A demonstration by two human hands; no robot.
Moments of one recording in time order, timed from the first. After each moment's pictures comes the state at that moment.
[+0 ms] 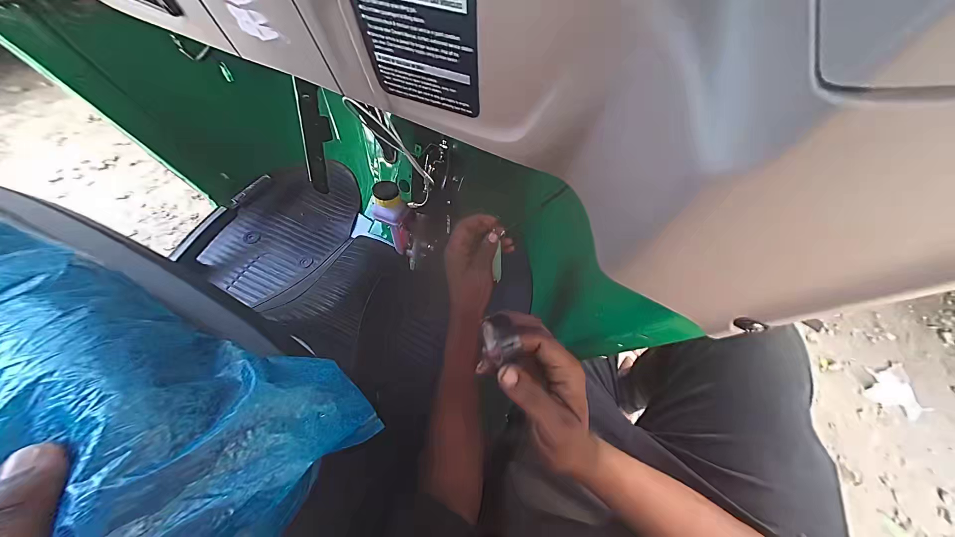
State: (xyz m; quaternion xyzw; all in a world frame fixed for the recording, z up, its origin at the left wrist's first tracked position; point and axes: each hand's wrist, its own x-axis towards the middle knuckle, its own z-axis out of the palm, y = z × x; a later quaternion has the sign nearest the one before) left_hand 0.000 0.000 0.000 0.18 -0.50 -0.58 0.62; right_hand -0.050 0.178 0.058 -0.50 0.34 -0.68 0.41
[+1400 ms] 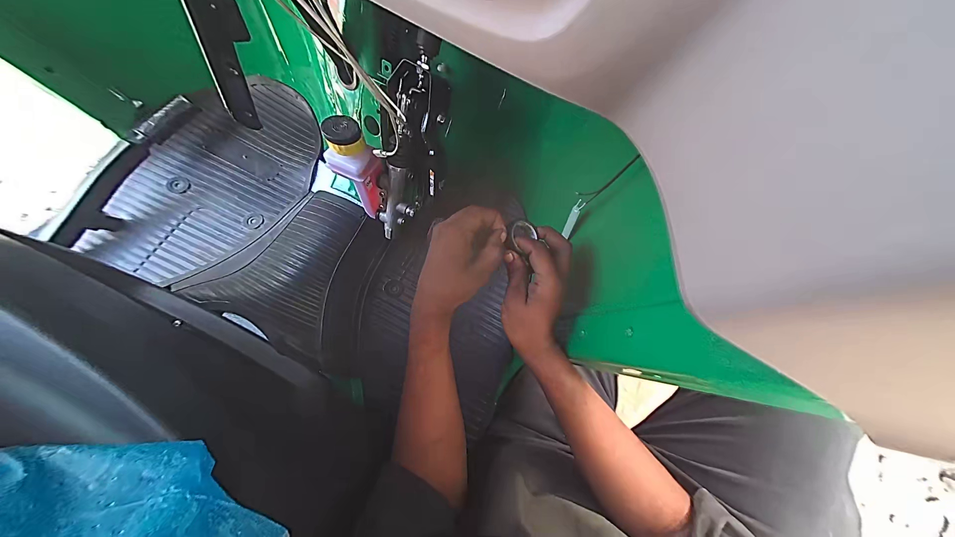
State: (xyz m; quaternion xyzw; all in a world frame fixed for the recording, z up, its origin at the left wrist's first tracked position) left_hand 0.022 -0.020 -0.029 0.30 -0.76 -0.40 0.42; right_hand -0.085 0.072 -0.041 -0.48 0.67 -0.55 0.10
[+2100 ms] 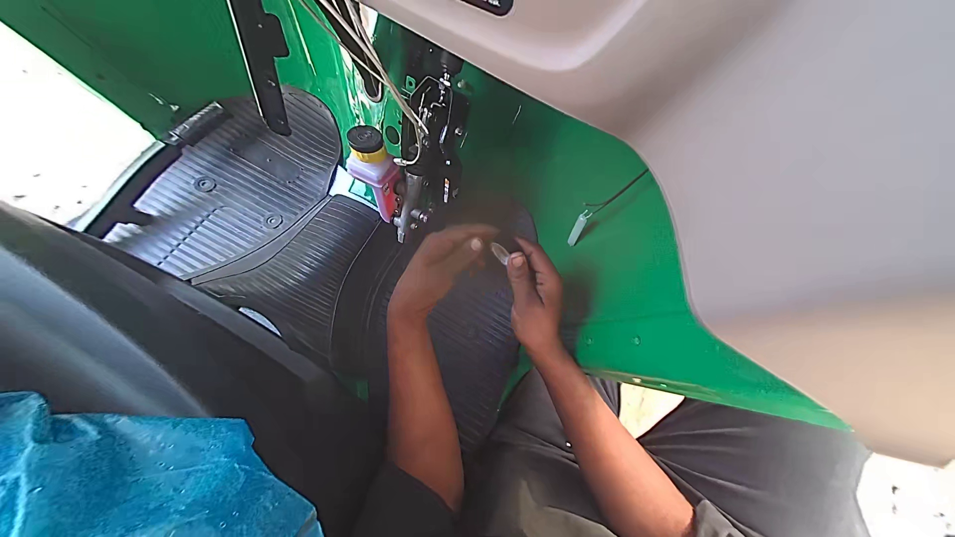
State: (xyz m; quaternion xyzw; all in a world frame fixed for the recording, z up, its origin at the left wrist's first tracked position) left_hand 0.065 -0.030 -0.041 0.25 -0.64 -0.62 0.38; right_hand -0.087 0.066 -0.037 -0.46 0.59 -0.59 0.30
